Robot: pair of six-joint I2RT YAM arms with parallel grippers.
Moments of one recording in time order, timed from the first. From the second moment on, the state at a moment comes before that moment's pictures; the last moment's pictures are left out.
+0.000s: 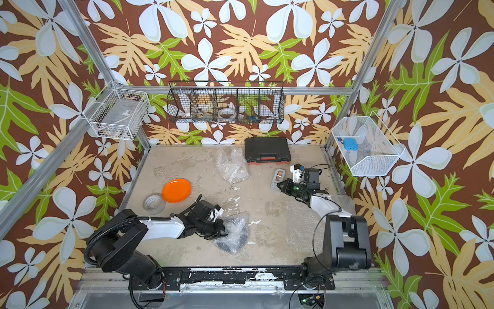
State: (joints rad) left arm -0.69 1.57 0.50 0.11 0.58 -0.91; right arm -0.05 1.42 0.77 -0.10 -0.69 0.42
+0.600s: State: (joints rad) left arm -0.68 1.59 0.54 0.07 0.60 -0.83; right arm 0.51 0.76 0.57 -0.48 -0.61 0.56
